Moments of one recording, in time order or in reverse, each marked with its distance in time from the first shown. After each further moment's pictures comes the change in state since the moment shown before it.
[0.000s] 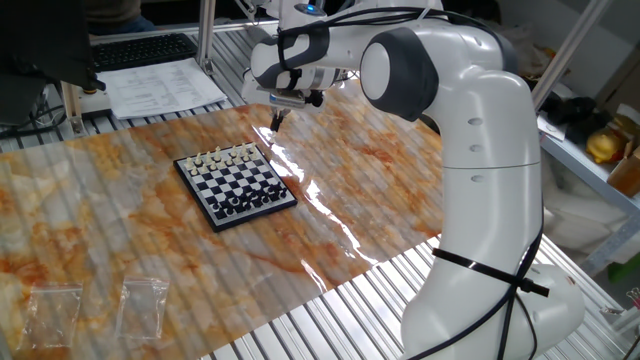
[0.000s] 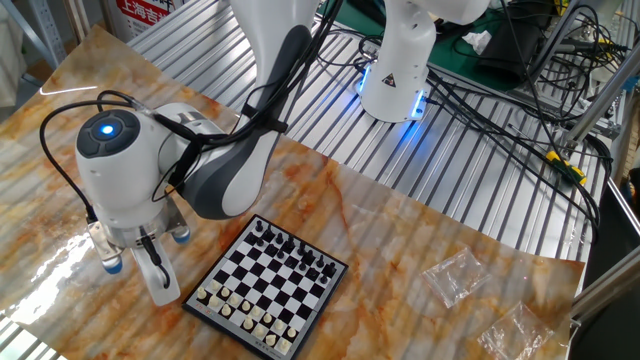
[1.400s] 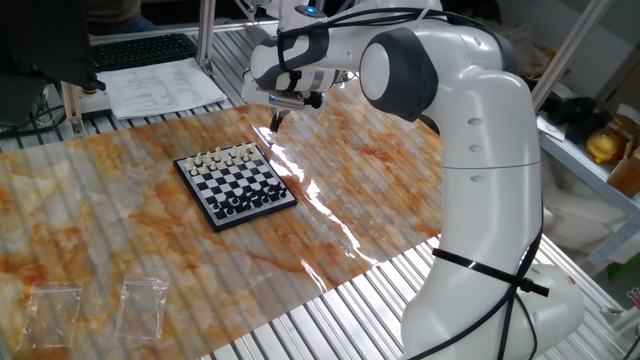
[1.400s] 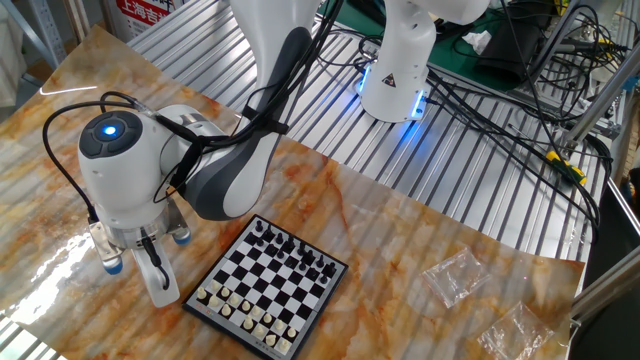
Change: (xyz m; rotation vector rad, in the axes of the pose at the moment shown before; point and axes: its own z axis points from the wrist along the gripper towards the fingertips) arm 0.000 0.001 0.002 -0.005 -0.009 0.019
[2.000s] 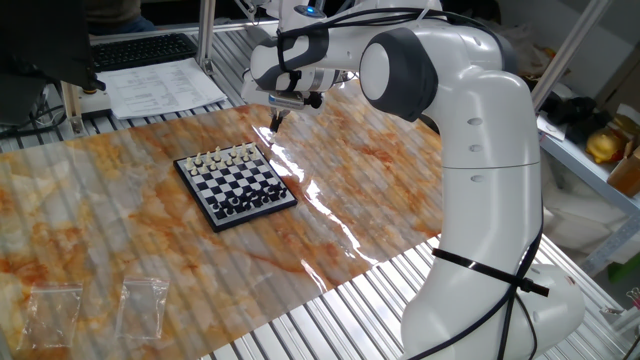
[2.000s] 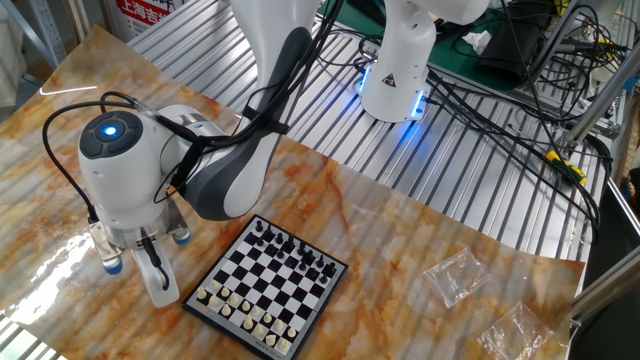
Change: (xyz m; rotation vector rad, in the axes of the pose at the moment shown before) arm 0.000 0.000 0.000 0.004 -0.001 0.004
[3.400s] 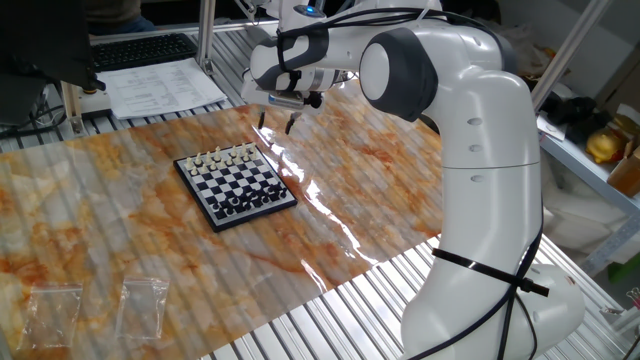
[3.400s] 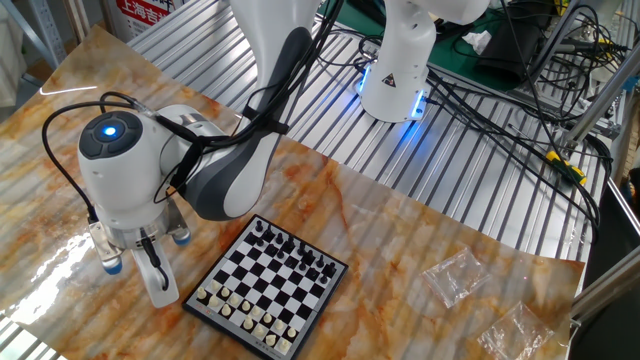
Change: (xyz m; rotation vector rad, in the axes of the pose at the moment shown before) arm 0.000 0.000 0.000 0.001 0.002 0.004
